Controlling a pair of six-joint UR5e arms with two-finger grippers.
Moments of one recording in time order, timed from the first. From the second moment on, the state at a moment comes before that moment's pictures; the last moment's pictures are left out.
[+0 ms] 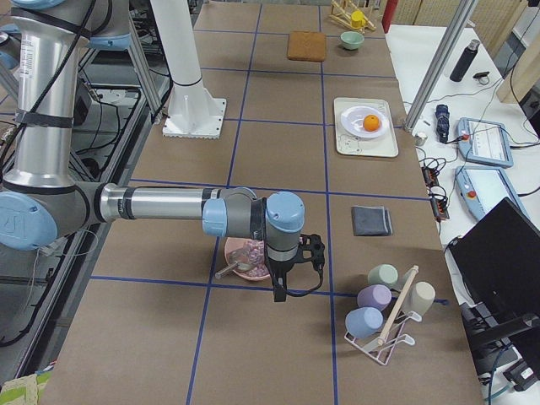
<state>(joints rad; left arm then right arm) -1.66 -1.42 -1.81 -1.50 -2.38 0.05 1.56 -1.74 1.77 -1.62 2.25 -0.12</state>
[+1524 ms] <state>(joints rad) -1.66 -1.42 -1.82 -1.50 -2.35 0.05 1.56 -1.74 1.77 -1.62 2.25 -0.12</state>
